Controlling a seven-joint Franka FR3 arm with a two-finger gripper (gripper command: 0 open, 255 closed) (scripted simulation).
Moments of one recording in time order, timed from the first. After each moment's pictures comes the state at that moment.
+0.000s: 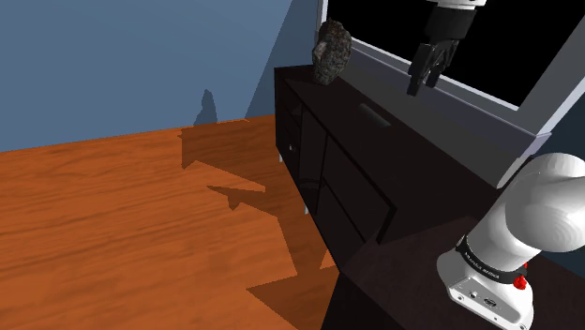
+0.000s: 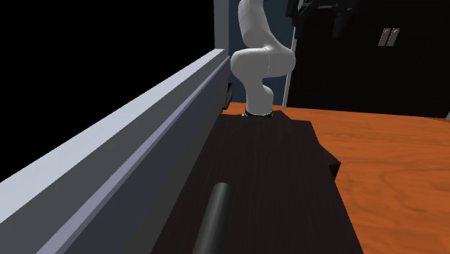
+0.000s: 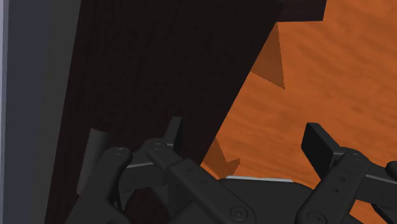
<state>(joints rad) 0.00 -0.80 -0.04 -2.32 0.01 1.53 0.02</state>
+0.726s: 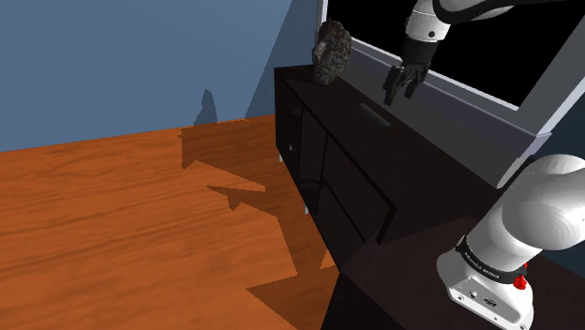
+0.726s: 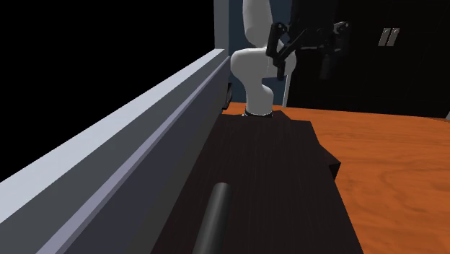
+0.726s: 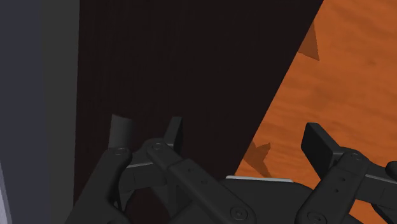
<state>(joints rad) -0.06 -0.63 -0.11 -2.40 -0.06 1.84 0.00</state>
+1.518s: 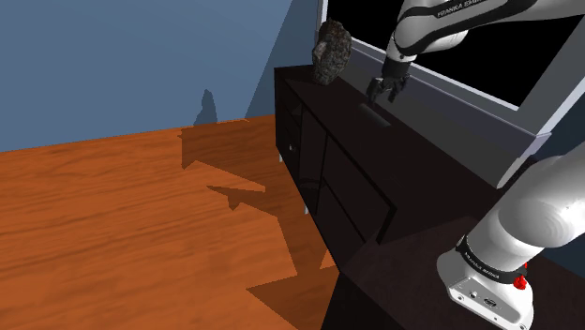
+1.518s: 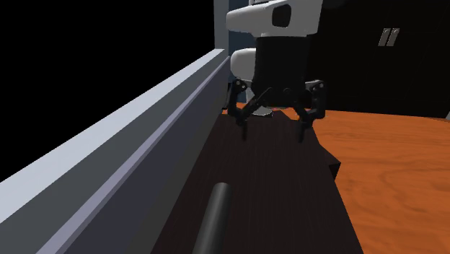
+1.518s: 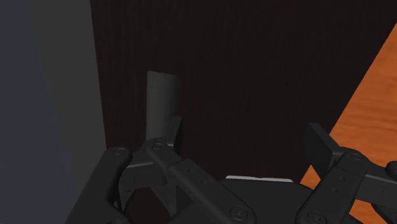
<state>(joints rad) -0.12 -0.28 -0.22 -2.32 -0.08 2.19 -0.02</state>
